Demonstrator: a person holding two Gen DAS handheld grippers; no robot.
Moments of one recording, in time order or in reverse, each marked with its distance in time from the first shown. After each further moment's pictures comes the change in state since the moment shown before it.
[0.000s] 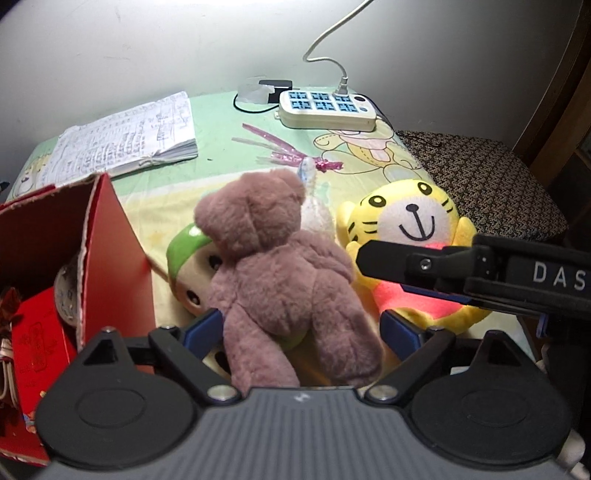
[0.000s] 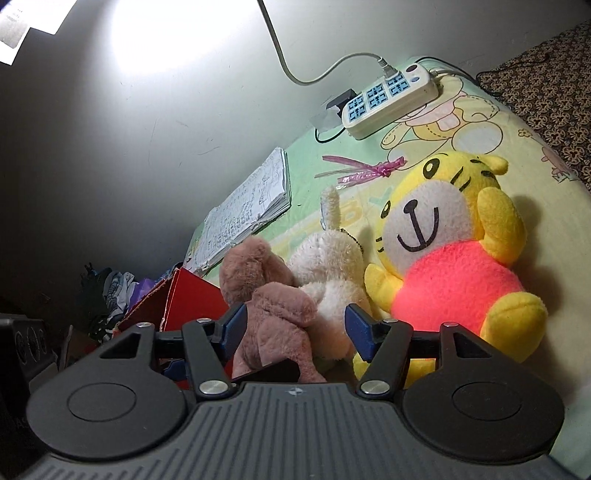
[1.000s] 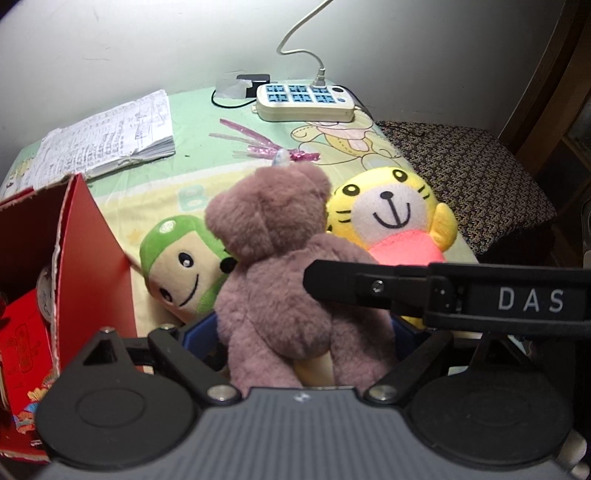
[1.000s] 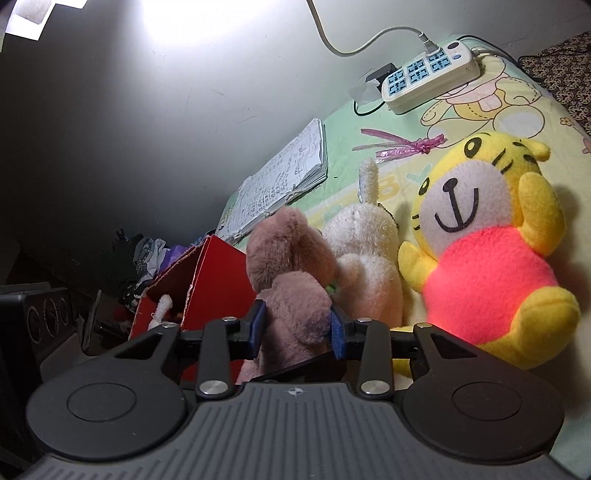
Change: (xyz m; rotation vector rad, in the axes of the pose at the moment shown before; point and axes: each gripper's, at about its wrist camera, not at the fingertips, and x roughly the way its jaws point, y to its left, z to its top) left arm -0.008 -0.017 -0.004 0.035 0.012 -0.048; right arm -0.011 0.005 0.000 -0.055 0.088 0.110
